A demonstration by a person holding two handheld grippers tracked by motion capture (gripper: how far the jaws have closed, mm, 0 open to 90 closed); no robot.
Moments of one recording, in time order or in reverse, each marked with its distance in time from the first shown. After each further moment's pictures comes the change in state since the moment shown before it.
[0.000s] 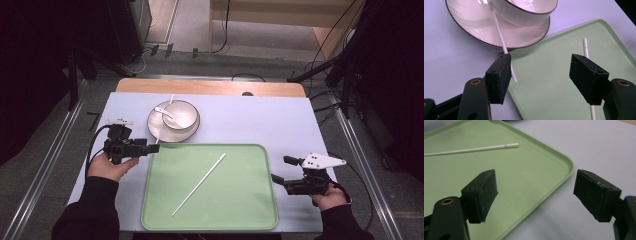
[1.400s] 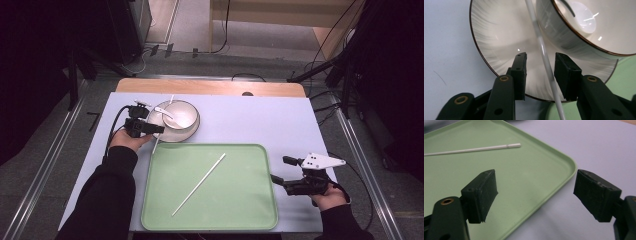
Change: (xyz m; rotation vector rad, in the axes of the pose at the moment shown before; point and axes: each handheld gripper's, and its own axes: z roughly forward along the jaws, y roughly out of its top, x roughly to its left) left arm 0.043 0.052 0.081 0.140 0.178 0.001; right arm 0.001 0.001 0.001 0.001 0.008 -0.007
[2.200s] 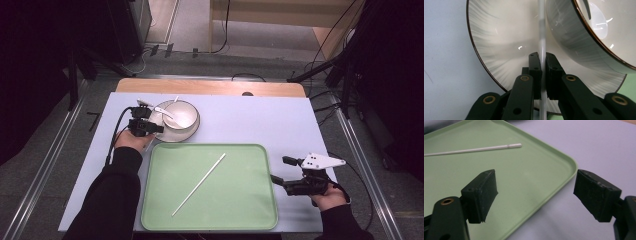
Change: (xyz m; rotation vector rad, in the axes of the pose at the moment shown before) left arm 0.001 0.003 0.012 0.020 0.011 -0.101; right arm 0.000 0.000 0.000 -0.001 0.007 0.000
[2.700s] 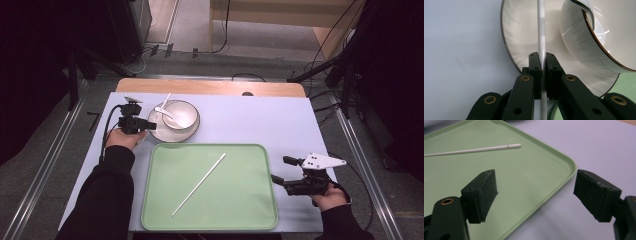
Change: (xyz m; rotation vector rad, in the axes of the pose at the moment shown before) left arm 0.022 0.000 -0.026 -0.039 -0.025 -0.077; right arm 0.000 0.000 -0.001 -0.001 -0.004 0.003
